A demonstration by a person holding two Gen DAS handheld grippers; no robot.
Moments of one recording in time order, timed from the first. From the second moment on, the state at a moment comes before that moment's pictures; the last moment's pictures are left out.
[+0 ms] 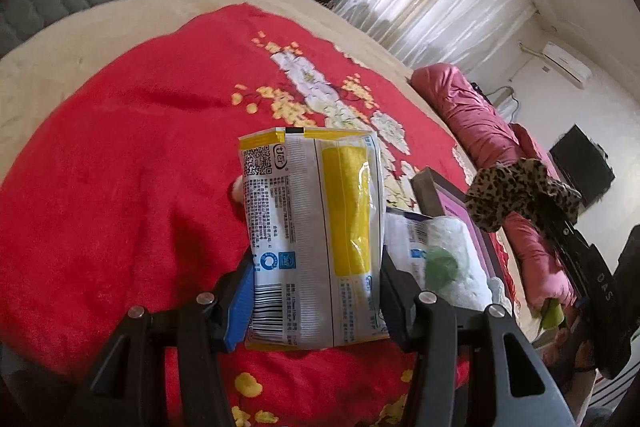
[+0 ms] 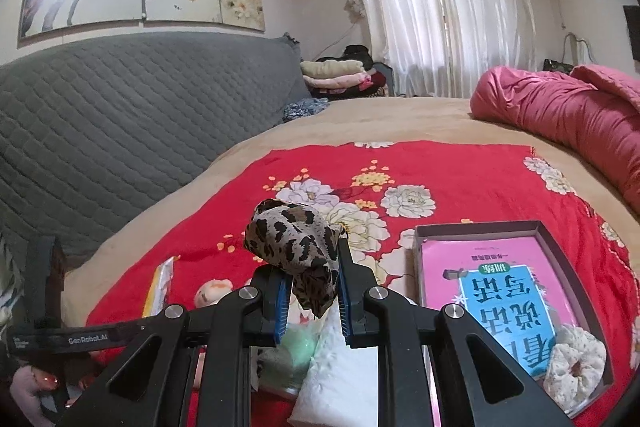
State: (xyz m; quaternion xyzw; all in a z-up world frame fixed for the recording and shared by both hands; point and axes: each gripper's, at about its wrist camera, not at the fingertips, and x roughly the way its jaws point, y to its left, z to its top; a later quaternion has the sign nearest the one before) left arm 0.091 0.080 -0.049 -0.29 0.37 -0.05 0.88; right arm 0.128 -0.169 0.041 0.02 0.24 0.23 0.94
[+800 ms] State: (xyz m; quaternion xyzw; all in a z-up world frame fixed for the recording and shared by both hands) left arm 0.059 -0.012 -0.010 -0.16 0.37 -0.07 0.91; right arm 0.093 -0.246 0.052 0.08 0.22 0.18 0.96
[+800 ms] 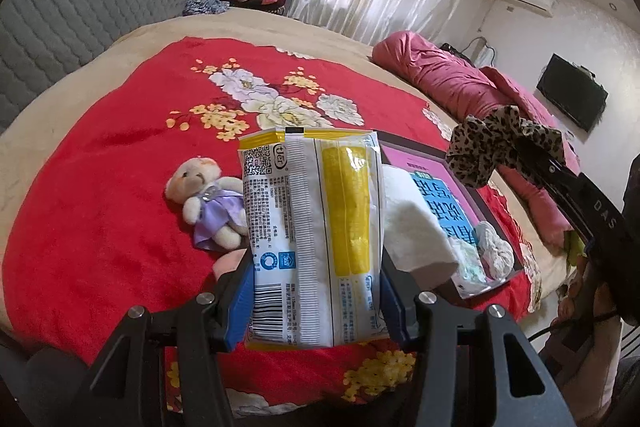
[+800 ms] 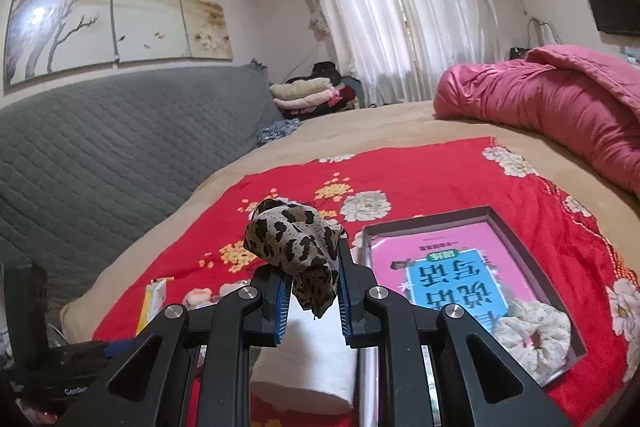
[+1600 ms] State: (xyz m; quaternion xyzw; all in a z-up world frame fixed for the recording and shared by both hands) left arm 0.055 -0.117 0.026 -0.11 0.37 -0.14 0.91; right arm 0.075 -0.319 0.053 0.14 0.19 0.13 0.96
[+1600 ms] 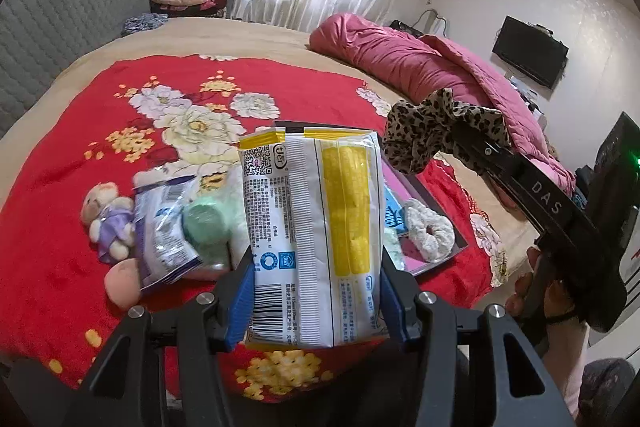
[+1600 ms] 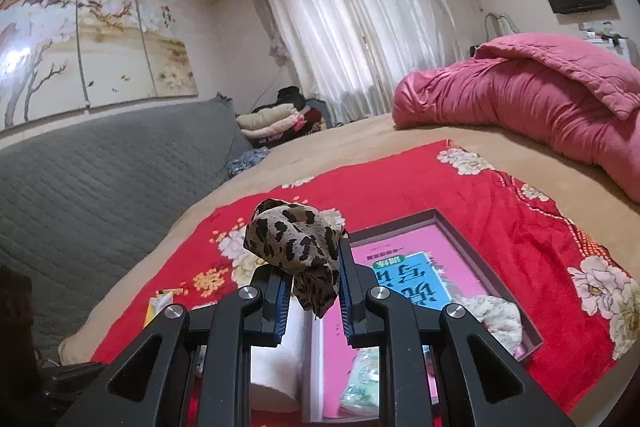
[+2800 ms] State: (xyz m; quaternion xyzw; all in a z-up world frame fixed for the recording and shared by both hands) left arm 0.141 -0.229 -0.015 -0.04 0.44 -0.19 0.87; right arm 0.078 -0.399 0.029 0.19 0.19 0.02 0.96
